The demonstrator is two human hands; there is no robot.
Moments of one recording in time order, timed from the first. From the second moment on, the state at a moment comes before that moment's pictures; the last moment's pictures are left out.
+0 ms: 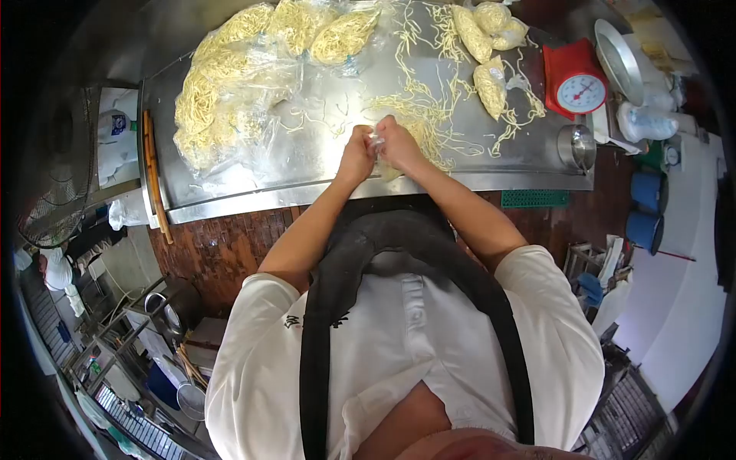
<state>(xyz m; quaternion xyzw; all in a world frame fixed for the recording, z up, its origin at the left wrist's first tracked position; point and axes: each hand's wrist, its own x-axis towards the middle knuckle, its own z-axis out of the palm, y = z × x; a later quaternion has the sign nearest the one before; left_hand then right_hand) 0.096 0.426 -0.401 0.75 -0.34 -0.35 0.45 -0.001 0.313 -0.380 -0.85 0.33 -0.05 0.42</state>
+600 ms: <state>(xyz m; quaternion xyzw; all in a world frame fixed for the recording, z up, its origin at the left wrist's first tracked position) 0.084 0.312 -0.361 0.61 -0.59 -0.26 0.46 -0.031 0.205 -0.280 -0.83 0.38 -0.24 0.34</state>
